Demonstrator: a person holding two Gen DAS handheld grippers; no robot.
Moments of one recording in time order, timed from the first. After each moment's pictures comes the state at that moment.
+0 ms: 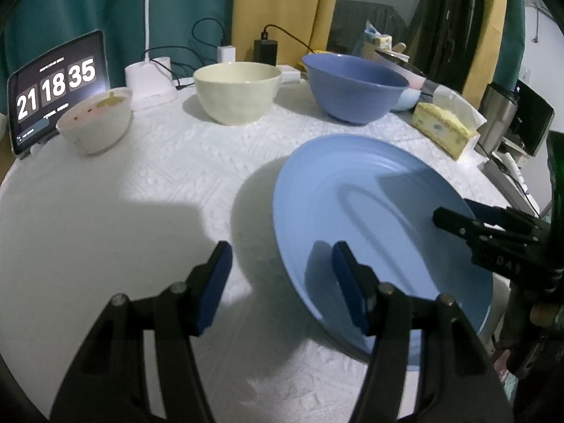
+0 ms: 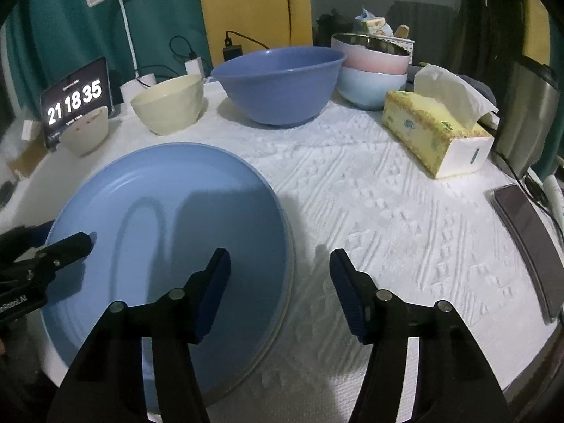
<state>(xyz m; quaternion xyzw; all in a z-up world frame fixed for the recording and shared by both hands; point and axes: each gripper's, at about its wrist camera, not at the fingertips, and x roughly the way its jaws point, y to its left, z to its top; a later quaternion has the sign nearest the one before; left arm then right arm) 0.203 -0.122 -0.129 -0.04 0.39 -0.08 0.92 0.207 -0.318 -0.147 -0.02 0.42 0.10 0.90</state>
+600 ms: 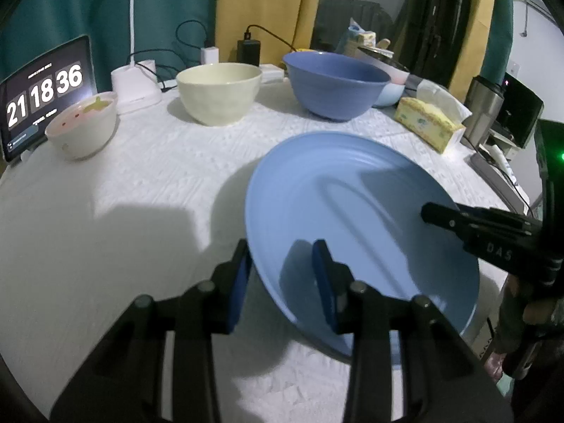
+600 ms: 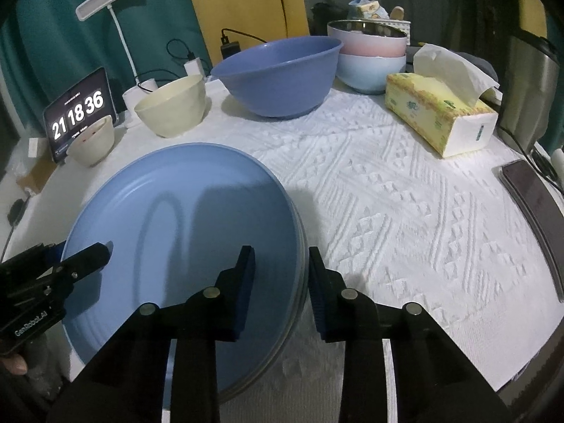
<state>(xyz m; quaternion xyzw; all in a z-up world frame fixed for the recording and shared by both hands) 0.197 -0.130 -0.127 -0.03 0.39 -0.11 0.91 0.202 -0.320 -0.145 0.02 0.44 0.10 0.89</state>
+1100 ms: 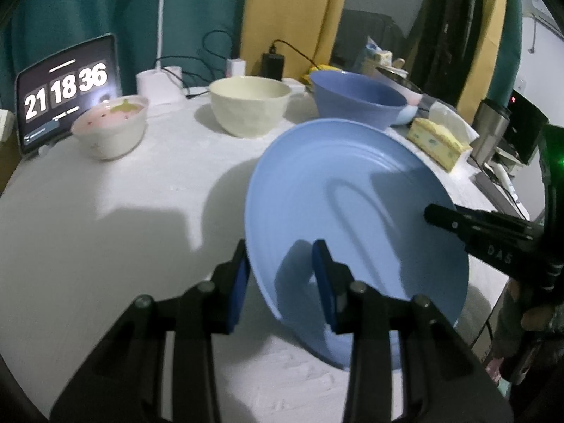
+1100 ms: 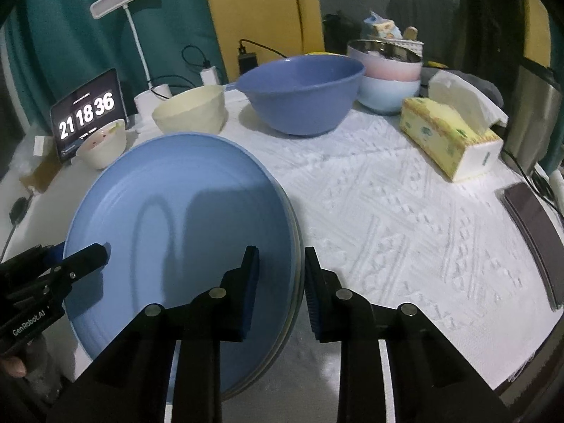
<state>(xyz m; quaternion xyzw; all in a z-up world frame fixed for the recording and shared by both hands) 0.188 -0.094 -0.113 -0.05 0.38 -0.09 0.92 0.200 -0.289 -0.126 0.00 0.42 0.11 0.90</state>
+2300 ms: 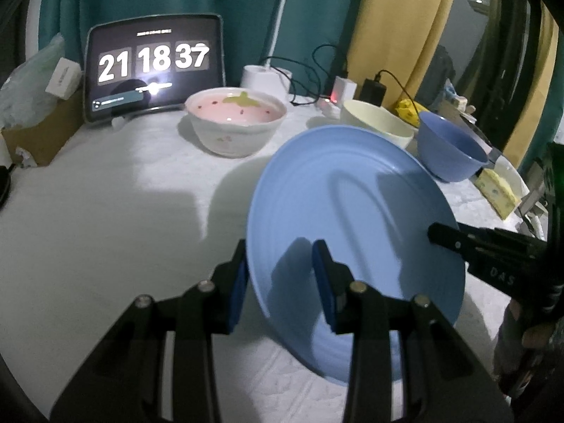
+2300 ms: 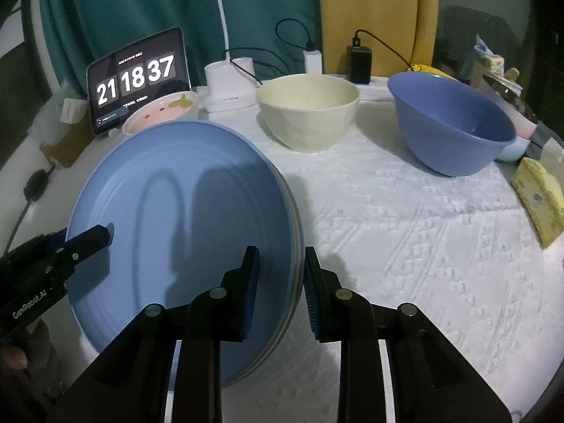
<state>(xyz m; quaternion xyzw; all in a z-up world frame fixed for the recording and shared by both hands) 0.199 0.040 -0.120 -0.11 0.37 0.00 0.92 0.243 -0.147 -0.133 -0.05 0.44 0.19 0.88</state>
